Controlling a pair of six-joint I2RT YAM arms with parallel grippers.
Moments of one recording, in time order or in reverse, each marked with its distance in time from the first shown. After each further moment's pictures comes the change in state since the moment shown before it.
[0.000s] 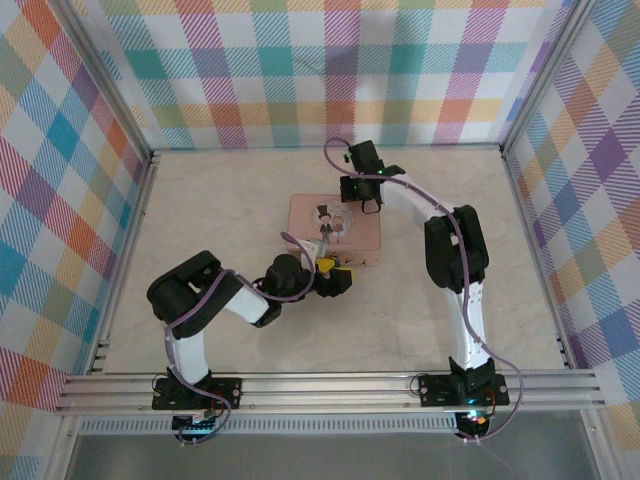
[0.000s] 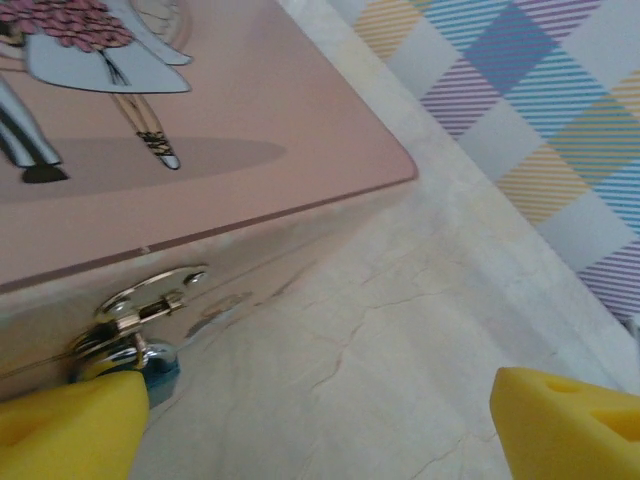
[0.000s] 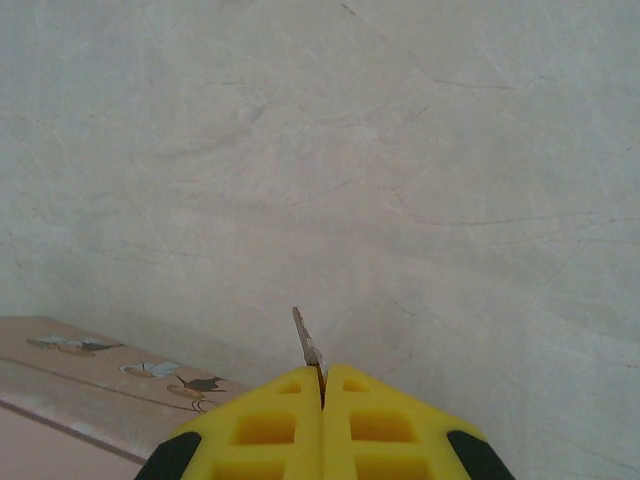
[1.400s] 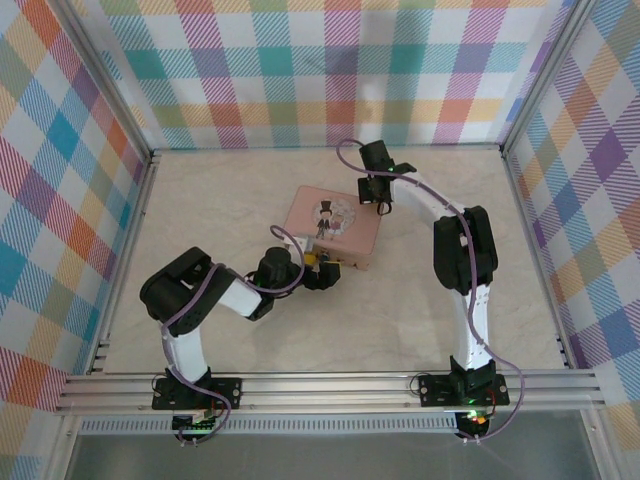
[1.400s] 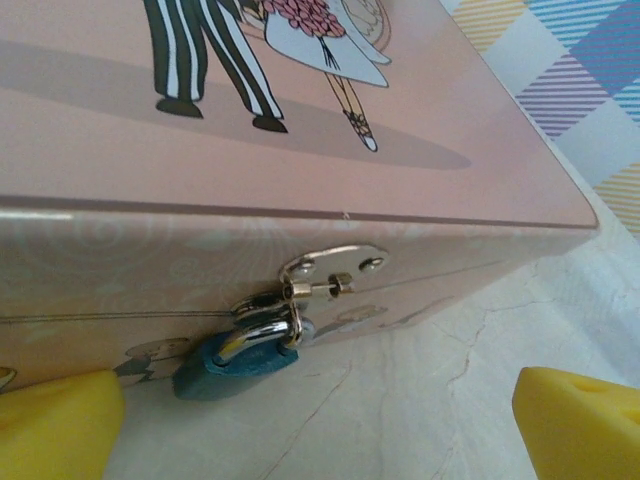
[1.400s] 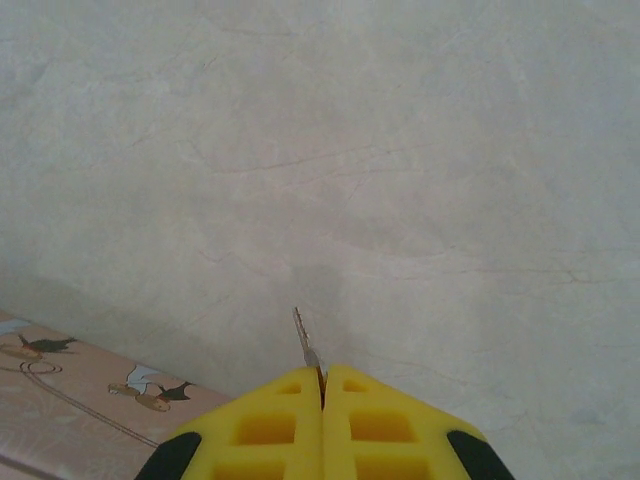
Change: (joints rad) left arm 0.092 0.016 0.020 -0.098 0.019 0.032; right arm -0.048 -0.049 -0.046 -0.090 0.195 -0.008
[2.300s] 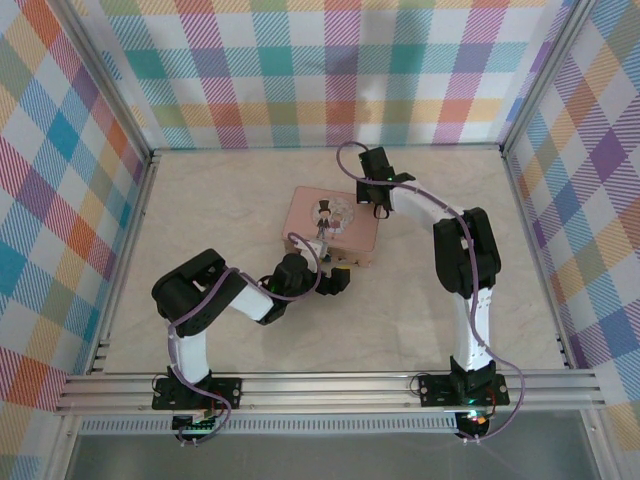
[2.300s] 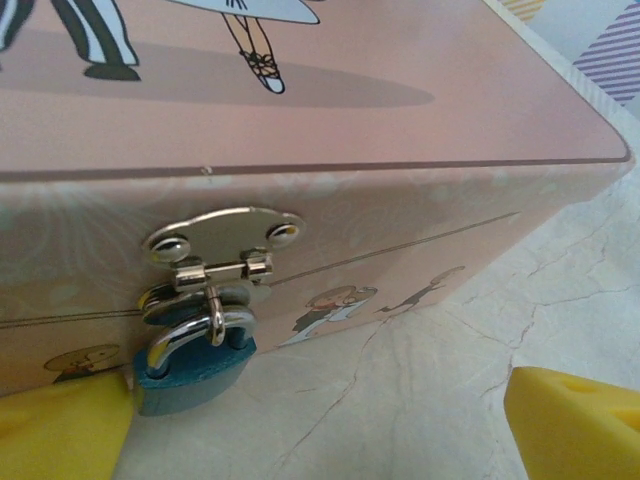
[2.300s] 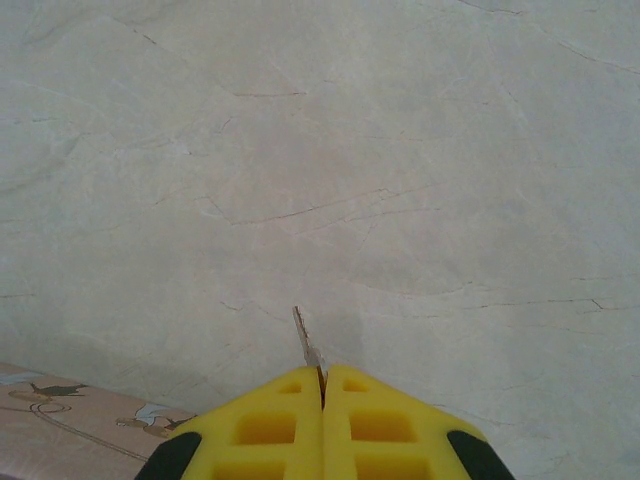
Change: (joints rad) left arm -0.115 0.033 0.050 -0.048 -0.218 0.106; right arm 0.016 -0.039 -0.126 0.187 0.018 0.069
